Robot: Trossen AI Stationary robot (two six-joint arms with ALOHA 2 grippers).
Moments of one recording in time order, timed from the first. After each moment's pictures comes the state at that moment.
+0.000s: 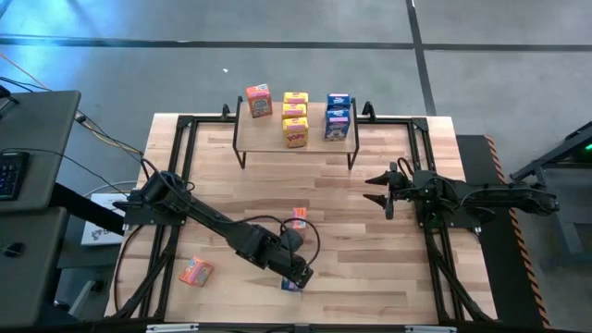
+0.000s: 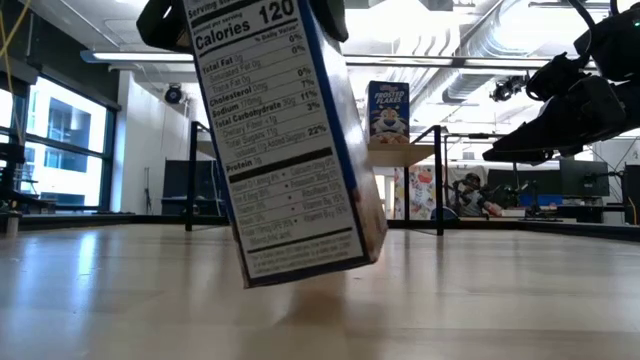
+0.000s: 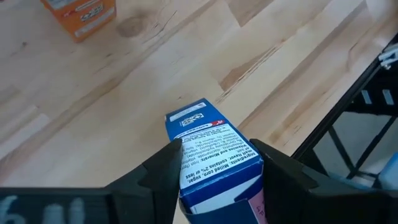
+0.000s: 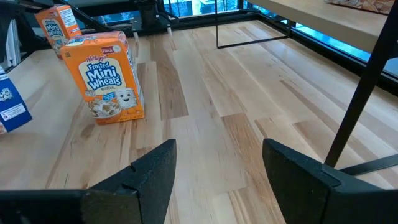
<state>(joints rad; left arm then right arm) -0.48 1.97 1.64 -0.76 -0.17 -1.36 -0.12 0.33 0.01 0.04 0.05 0.09</state>
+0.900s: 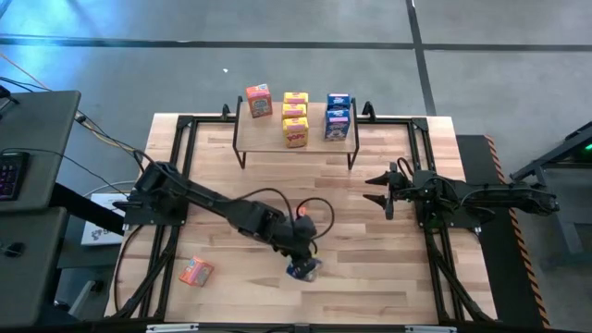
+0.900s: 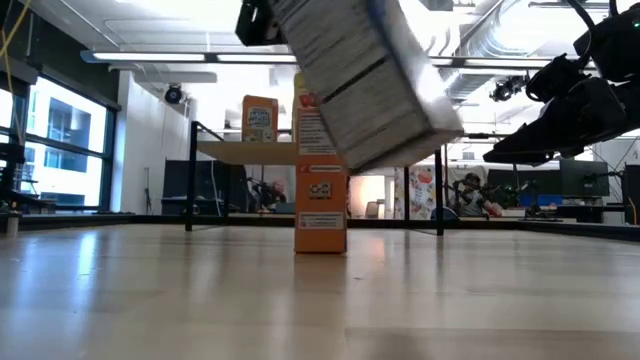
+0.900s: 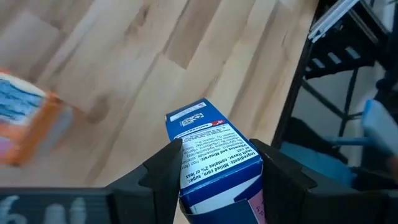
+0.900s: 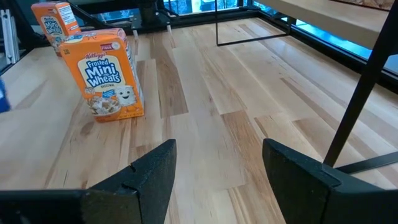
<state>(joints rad) -0.36 1.90 1.64 -0.66 -0.04 -0.89 -0.12 0.33 0.01 0.03 0.05 0.09</state>
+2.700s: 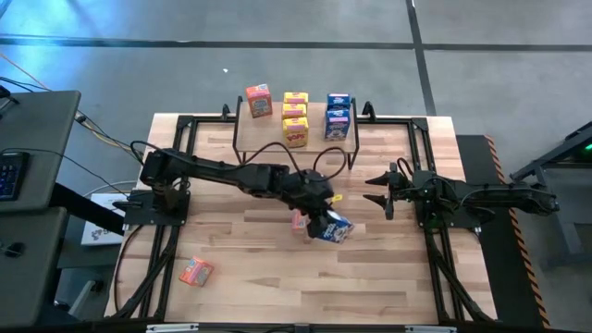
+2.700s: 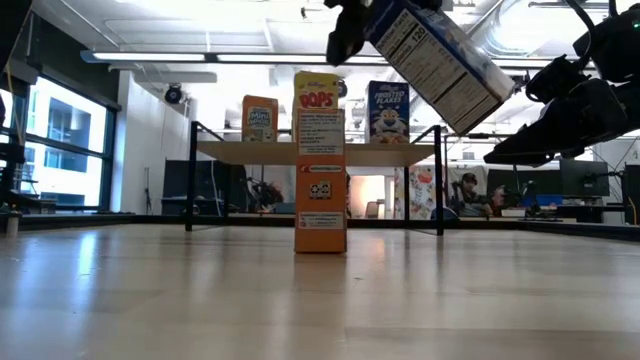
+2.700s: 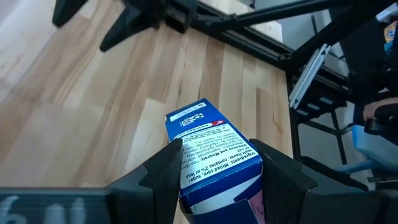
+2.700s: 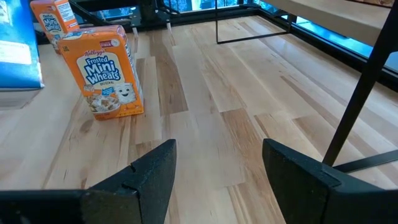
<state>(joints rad) -0.10 1.88 1.64 -0.42 0.10 -0.45 -0.12 0.33 0.01 0.02 0.05 0.09</state>
